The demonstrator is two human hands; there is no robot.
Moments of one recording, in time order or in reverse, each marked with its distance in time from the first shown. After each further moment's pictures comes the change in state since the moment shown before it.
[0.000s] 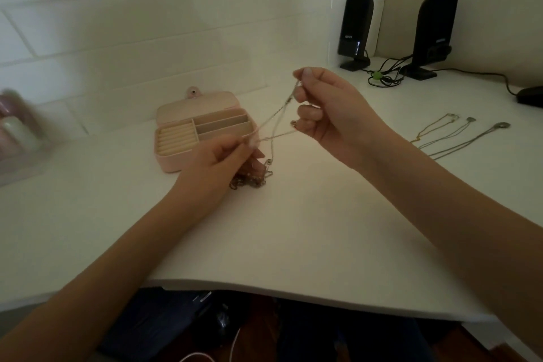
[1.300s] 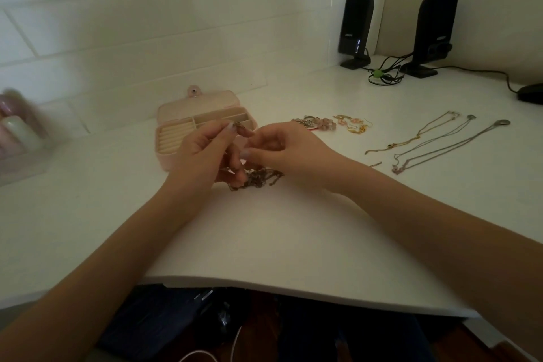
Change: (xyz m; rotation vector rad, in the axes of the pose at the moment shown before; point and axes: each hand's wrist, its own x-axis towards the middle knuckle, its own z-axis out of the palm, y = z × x) left_hand 0.000 0.012 -0.005 -0.251 0.065 -0.088; right_hand -0.009 0.044 0.009 -0.887 -0.253 -0.044
